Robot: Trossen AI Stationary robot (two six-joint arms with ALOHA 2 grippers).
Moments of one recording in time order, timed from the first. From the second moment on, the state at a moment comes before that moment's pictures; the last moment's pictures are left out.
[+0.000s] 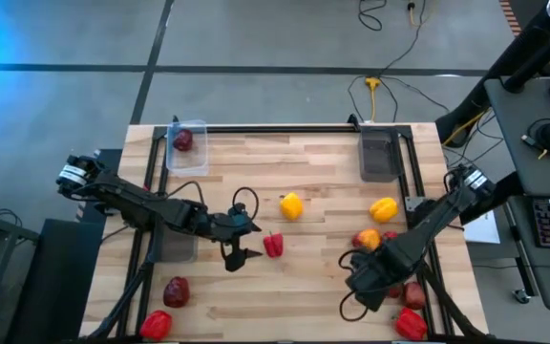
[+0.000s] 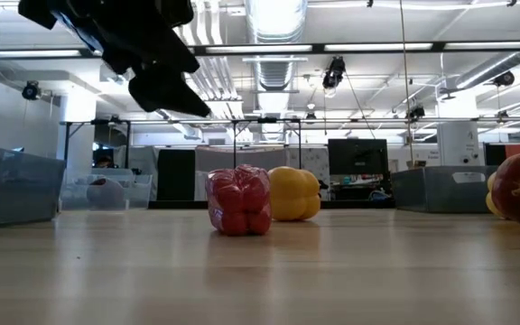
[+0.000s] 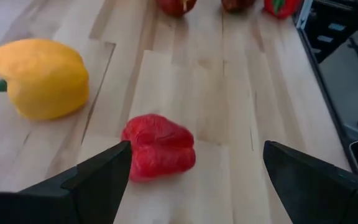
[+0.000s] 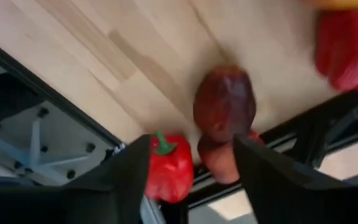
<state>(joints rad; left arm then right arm) -0.29 1.39 0.76 0.01 -0.13 -0.40 0.66 1.65 1.38 -1.32 -0.31 1.34</state>
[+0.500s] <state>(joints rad) -0.25 1.34 0.75 -0.01 -0.06 -0.23 0.69 1.70 1.18 -1.30 -0.41 1.35</state>
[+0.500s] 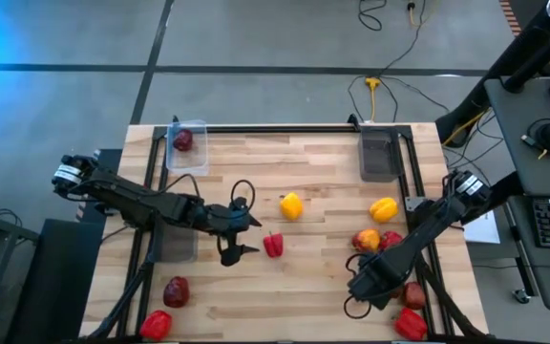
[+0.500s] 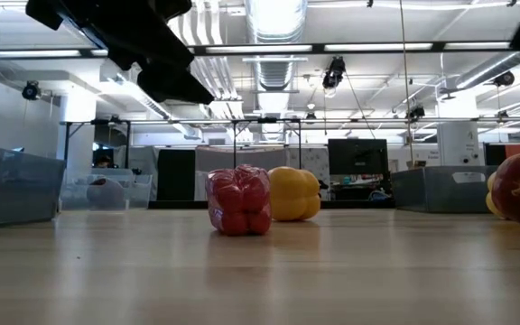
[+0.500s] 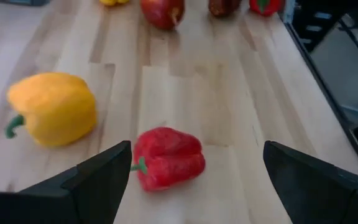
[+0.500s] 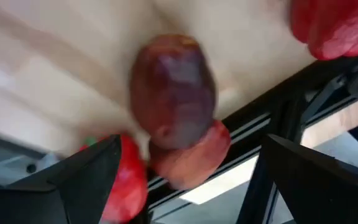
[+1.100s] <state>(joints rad) -0.24 1.29 0.68 -0.02 0.04 -0.30 0.70 1.80 1.02 -1.03 -0.47 1.36</state>
